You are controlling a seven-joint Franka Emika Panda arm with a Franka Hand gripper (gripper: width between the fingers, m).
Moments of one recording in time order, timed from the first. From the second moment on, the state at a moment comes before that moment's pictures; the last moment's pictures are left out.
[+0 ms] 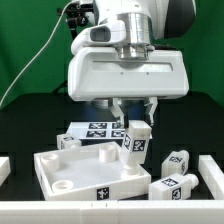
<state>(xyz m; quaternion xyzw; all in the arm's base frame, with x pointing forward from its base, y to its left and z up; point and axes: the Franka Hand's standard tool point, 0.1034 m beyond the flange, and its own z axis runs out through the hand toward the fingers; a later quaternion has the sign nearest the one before) 0.588 0.048 0.103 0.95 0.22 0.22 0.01</state>
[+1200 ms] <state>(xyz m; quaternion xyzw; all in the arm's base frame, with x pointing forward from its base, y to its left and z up) 0.595 0.033 0.103 0.95 0.21 0.25 0.02</state>
